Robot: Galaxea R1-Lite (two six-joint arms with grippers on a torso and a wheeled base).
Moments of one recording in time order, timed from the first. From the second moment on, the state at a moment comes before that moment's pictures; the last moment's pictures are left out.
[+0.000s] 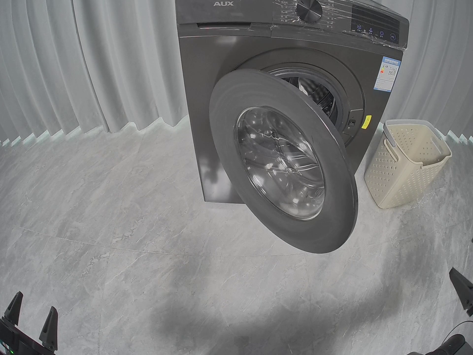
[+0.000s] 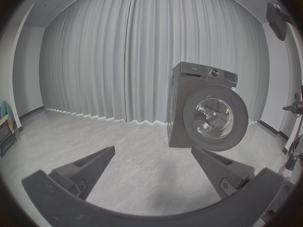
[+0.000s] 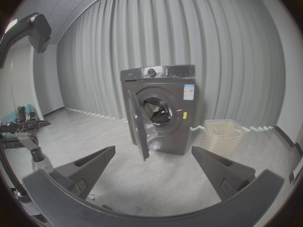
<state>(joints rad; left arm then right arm) 0.00 0.04 -0.02 -0.04 0.04 -0.06 0.03 0.37 -0.31 -0.03 0.26 -0.07</state>
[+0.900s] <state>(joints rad) 0.00 0.01 -0.02 0.00 0.01 -0.03 0.38 1.39 -0.62 -0.51 0.20 -0.03</state>
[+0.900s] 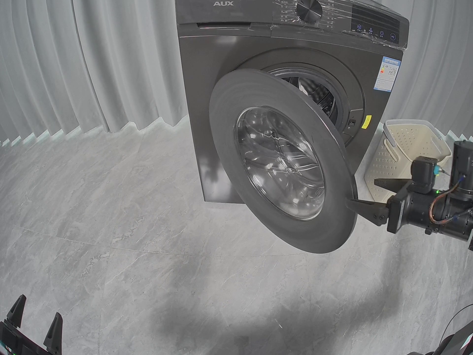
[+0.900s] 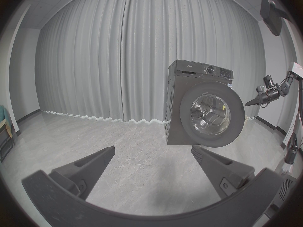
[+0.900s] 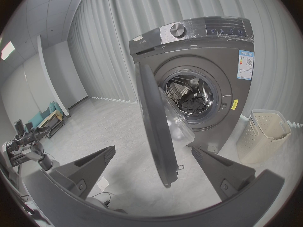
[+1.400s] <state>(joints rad) 0.00 0.01 -0.02 0.00 0.01 -0.04 0.24 1.56 -0.67 -0.69 0.06 -0.02</state>
